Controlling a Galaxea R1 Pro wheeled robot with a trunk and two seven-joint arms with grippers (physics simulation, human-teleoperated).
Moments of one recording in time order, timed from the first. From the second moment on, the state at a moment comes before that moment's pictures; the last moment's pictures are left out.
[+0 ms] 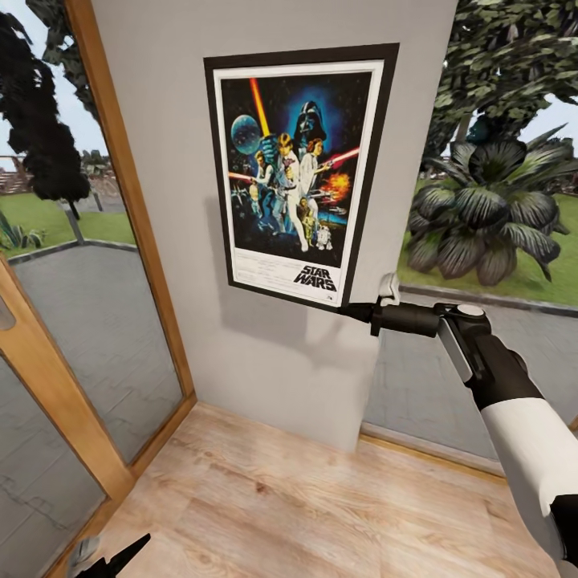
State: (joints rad) left arm -0.40 0.38 -1.18 -0.03 1.90 -0.04 -1.24; right arm -0.98 -0.24 0.13 -1.04 -0.21 0.35 1.16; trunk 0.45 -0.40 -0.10
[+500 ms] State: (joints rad) left arm -0.40 0.38 -1.18 -0.03 1.90 -0.04 -1.24; right arm -0.98 -0.24 0.13 -1.02 -0.21 0.35 1.16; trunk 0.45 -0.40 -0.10
